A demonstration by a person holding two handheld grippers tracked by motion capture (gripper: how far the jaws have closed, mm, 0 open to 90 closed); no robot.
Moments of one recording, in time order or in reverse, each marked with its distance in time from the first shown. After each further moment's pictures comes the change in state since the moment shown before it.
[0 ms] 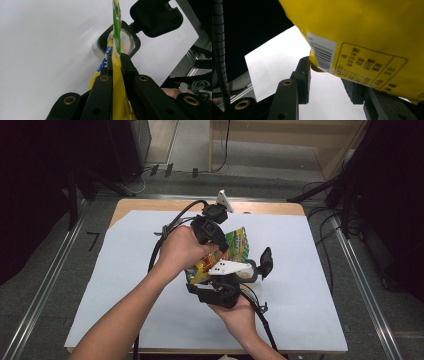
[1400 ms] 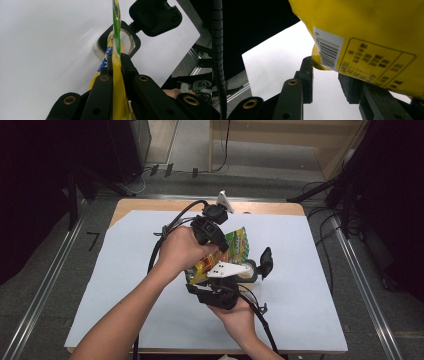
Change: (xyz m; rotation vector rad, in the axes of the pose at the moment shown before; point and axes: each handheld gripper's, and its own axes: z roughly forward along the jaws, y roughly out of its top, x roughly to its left) left arm -0.004 -0.002 -0.001 -0.009 0.014 0.028; right arm 0.004 -0.003 0.001 -0.009 -0.017 -0.024
